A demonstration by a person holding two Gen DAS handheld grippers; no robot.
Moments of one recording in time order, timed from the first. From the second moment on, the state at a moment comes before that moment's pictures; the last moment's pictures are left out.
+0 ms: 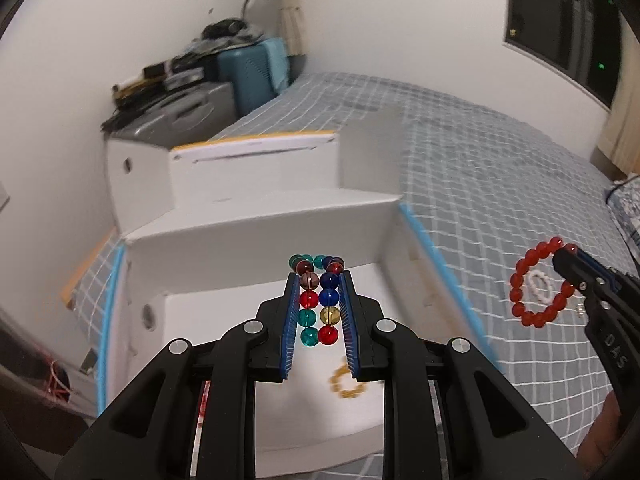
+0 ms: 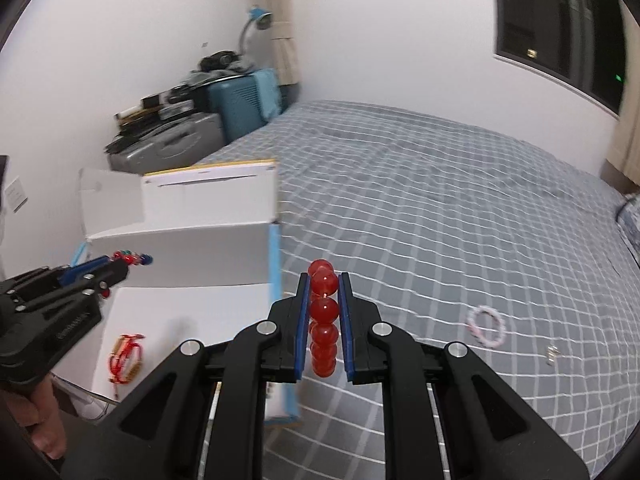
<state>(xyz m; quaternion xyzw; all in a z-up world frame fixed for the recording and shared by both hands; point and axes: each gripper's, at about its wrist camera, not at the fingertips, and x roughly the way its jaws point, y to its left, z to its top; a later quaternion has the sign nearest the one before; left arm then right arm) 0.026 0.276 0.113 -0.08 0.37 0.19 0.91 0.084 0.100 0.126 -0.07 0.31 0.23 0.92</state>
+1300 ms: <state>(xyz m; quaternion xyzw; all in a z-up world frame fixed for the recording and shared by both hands) 0.014 0.376 0.017 -0.12 0.53 0.25 0.80 0.095 0.250 0.030 -0.15 0.51 0.28 0.80</state>
